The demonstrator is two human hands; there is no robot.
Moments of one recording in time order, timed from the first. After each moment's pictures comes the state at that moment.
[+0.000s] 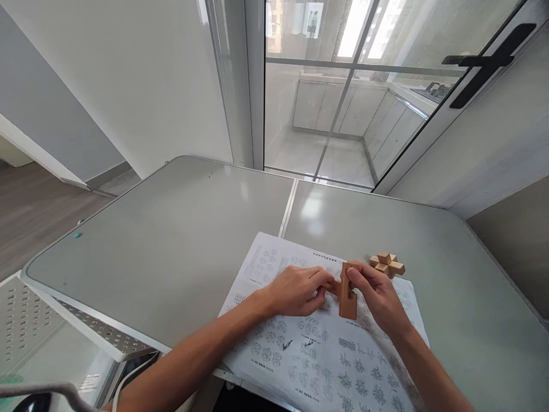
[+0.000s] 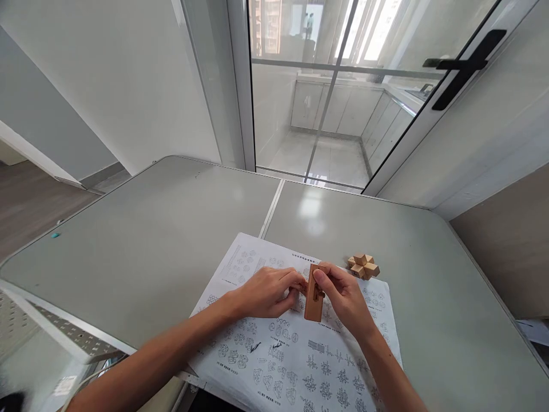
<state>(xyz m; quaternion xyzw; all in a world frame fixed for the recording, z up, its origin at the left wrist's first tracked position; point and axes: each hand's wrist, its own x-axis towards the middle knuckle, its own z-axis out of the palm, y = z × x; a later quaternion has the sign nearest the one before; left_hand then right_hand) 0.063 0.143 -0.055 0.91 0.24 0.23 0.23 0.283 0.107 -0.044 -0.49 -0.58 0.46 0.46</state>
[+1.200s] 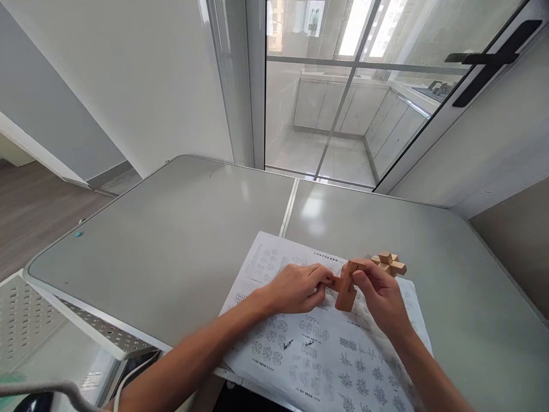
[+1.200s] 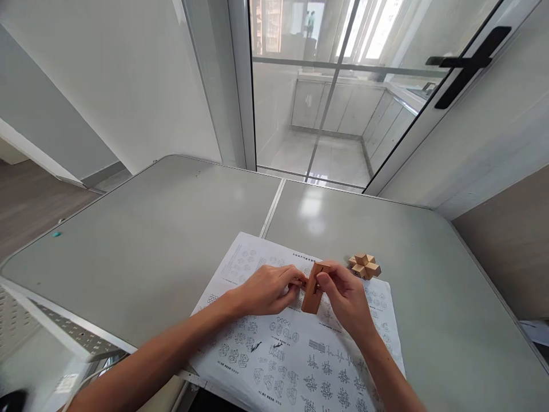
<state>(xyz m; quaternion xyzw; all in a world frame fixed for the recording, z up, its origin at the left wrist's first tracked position) 0.063 0.143 -0.059 0.90 0.27 0.24 0.23 0.277 0.103 -0.039 -0.50 -0.58 0.40 0.51</state>
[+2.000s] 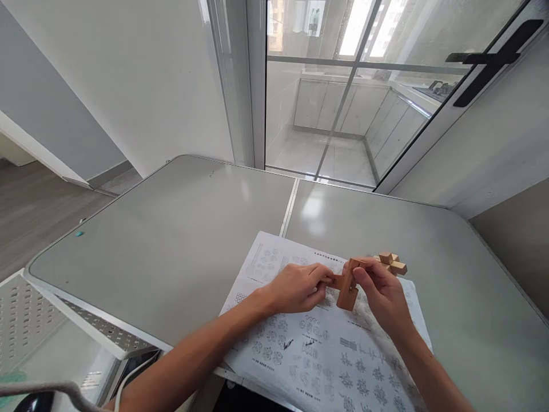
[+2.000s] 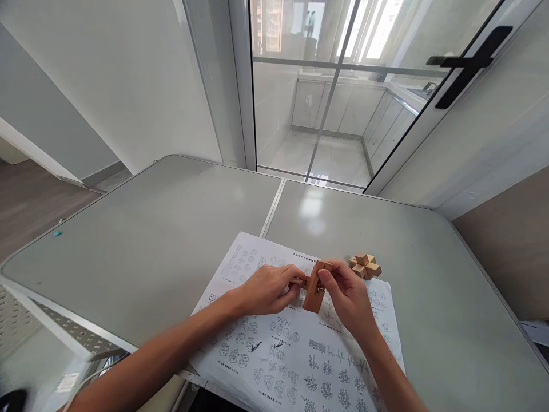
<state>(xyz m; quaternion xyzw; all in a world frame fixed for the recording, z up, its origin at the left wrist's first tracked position) 0.064 0.143 -0.058 0.90 0.29 0.23 0.24 0.279 0.103 -0.041 -0.51 -0.57 0.38 0.51</state>
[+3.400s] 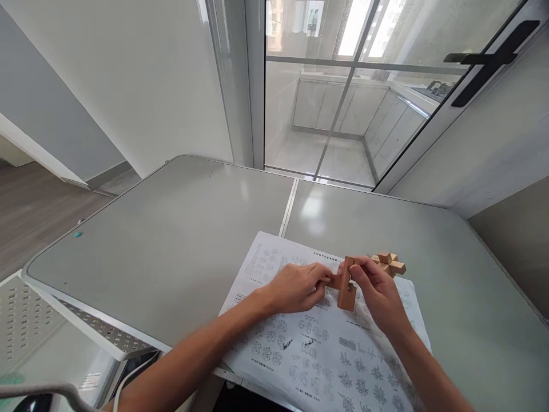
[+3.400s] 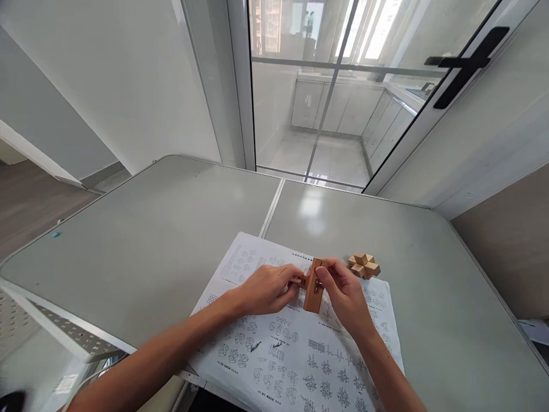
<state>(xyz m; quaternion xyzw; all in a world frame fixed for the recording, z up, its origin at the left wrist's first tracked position) 0.064 0.143 -0.057 0.89 0.30 0.22 0.25 0.275 0.105 -0.038 -0.52 -0.55 0.44 0.49</state>
